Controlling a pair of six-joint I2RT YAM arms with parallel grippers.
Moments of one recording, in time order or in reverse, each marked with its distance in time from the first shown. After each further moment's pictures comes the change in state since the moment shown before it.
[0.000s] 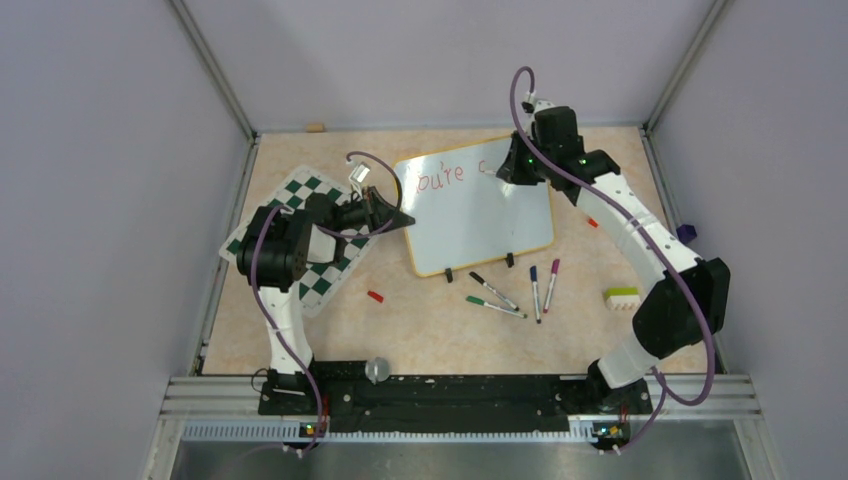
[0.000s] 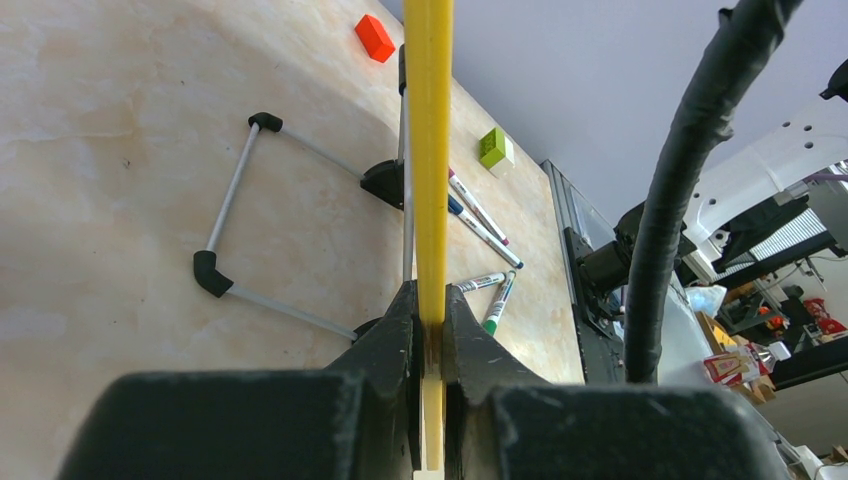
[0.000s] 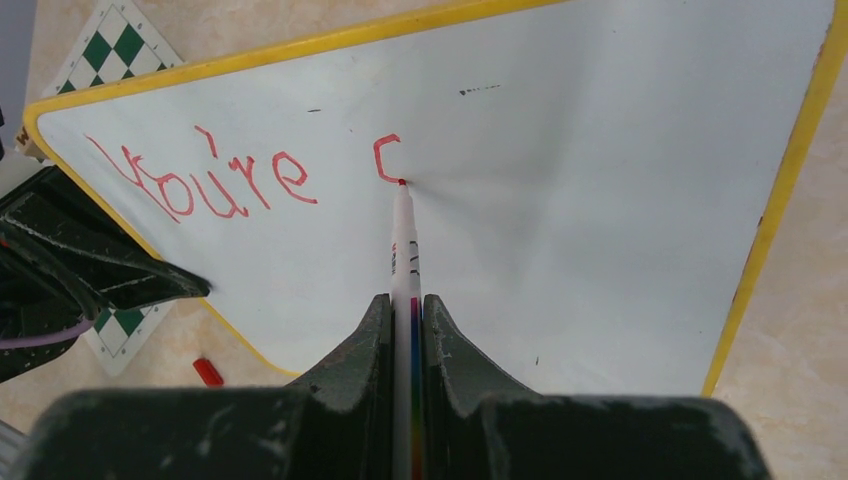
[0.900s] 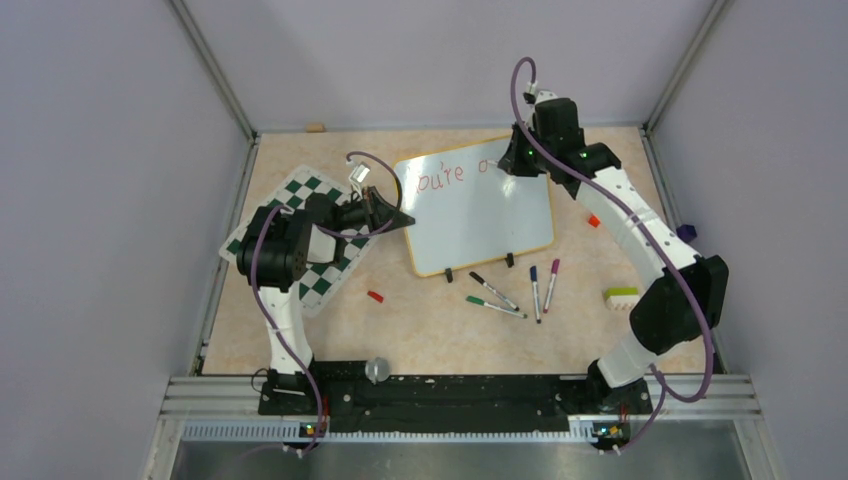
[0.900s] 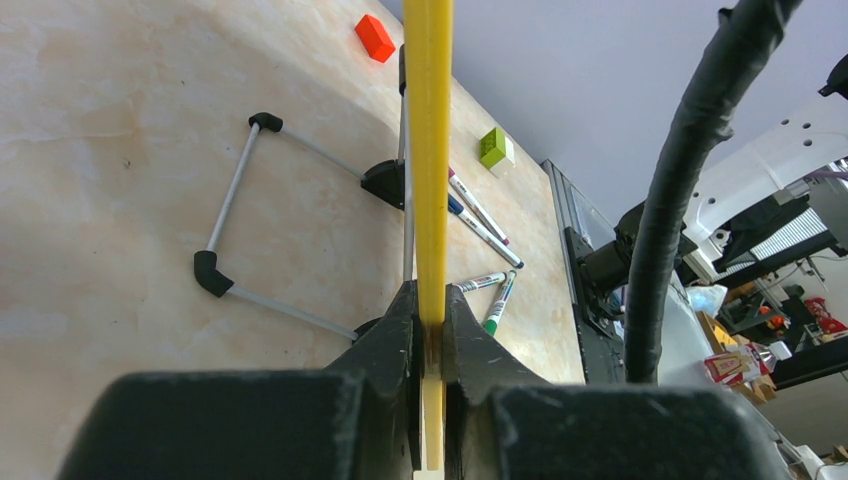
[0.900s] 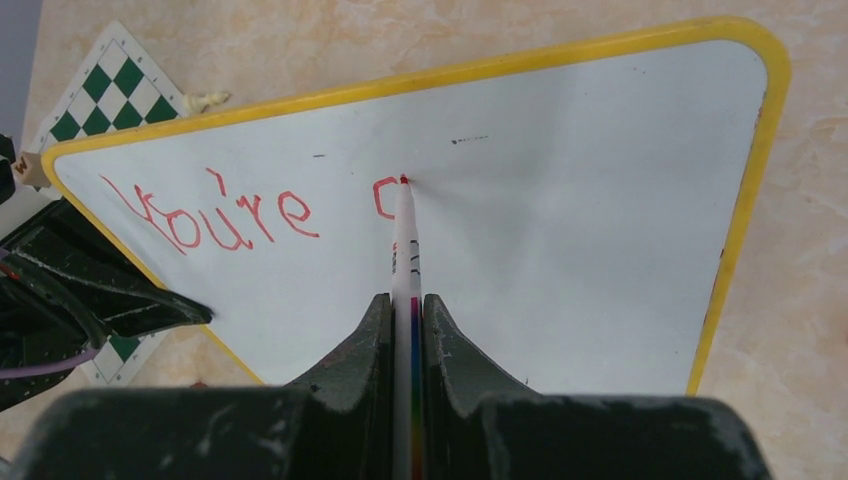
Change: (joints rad) left arm 0.000 0.000 0.000 0.000 0.001 0.002; right arm 0.000 0.027 0.076 -0.016 0.043 -0.011
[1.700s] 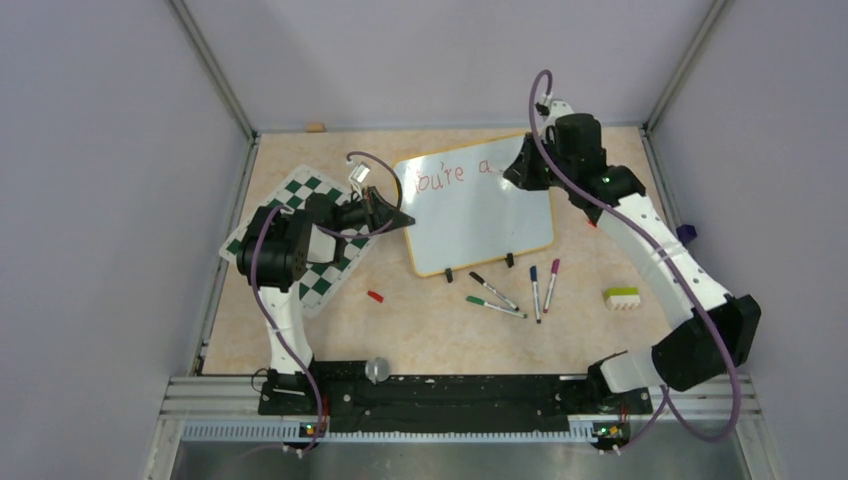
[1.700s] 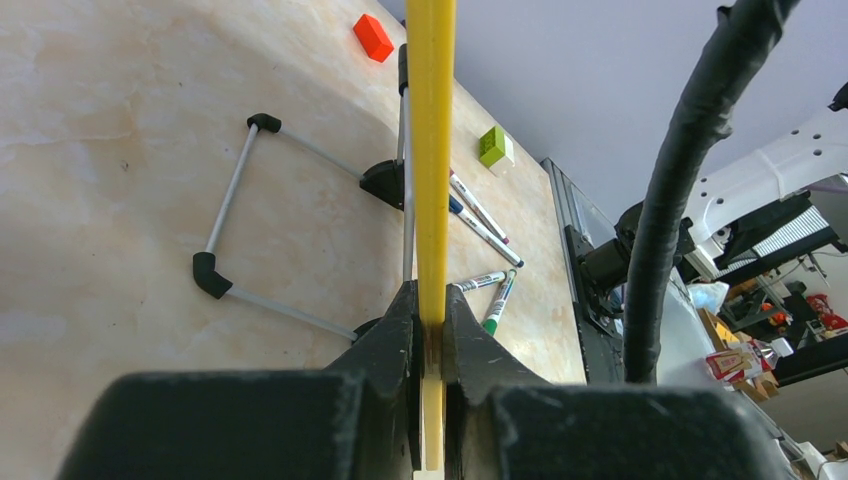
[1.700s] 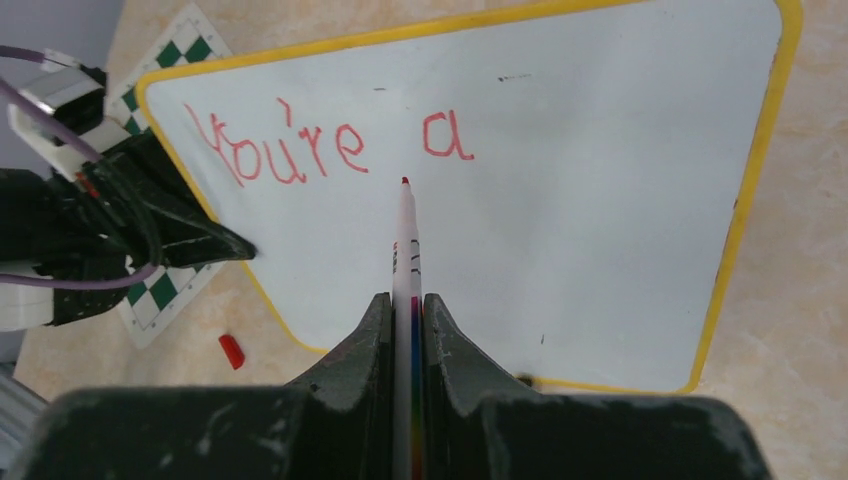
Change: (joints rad) left arm 0.000 0.000 0.001 0.006 0.003 0.000; right arm -0.003 -0.166 -0.155 0.039 -0.061 -0.019
